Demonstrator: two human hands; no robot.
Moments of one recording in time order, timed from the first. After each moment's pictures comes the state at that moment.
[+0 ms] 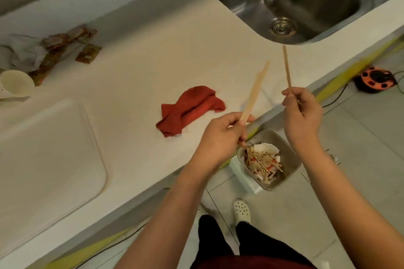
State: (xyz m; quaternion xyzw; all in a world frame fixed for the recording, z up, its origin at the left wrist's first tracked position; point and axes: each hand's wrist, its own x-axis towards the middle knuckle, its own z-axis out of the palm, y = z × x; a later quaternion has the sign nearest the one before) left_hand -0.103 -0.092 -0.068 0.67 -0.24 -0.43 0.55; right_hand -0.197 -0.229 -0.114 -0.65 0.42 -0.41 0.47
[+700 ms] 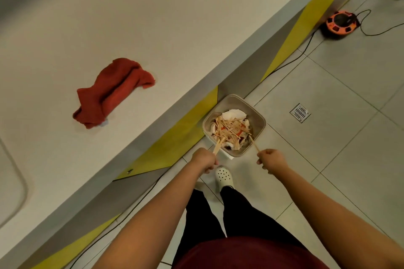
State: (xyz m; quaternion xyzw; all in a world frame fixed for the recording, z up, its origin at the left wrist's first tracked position) left_hand -0.197 -0.121 -0.271 0.80 -0.06 -0.60 0.09; right_hand -0.378 -0.210 -0.313 -0.48 0.69 0.10 0.53
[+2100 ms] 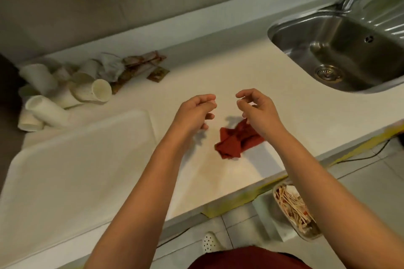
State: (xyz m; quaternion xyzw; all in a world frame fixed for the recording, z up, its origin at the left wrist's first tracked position) left_hand 0.018 -0.041 -0.018 0.75 -0.14 -0.32 0.56; right_hand -0.068 -0.174 -0.061 -0.73 0.27 -0.23 0.59
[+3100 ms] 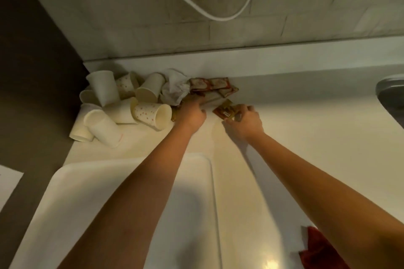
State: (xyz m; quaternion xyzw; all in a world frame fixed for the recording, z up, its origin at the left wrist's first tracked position) left_hand 0.319 0.019 -0.096 0.95 -0.18 -0.06 0.25; right_hand 0.235 -0.126 -0.111 -0.92 0.24 -0.02 0.31
